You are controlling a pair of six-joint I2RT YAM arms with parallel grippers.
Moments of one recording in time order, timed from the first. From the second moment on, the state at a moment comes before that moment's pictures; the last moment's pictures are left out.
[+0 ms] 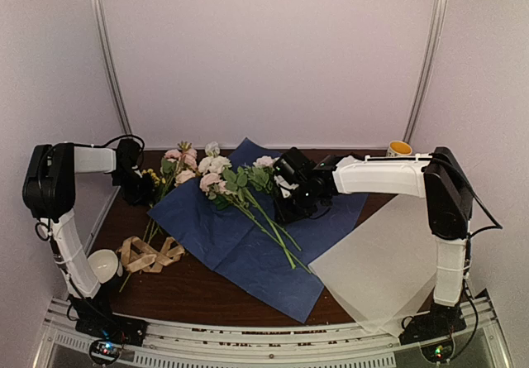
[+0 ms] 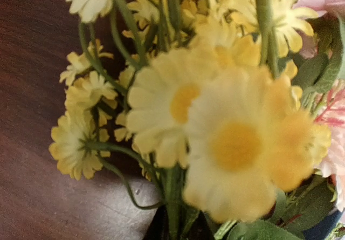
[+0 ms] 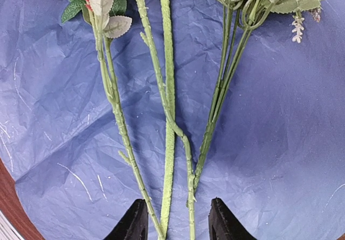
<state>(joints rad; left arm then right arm) -0.01 1.92 1.27 -0.52 0.13 -0.56 0.83 2.01 1.54 -0.60 0.03 0.39</state>
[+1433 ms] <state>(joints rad) -0.50 1.20 1.08 0.34 0.39 -0.46 0.86 1.79 1.46 0.32 -0.59 0.61</state>
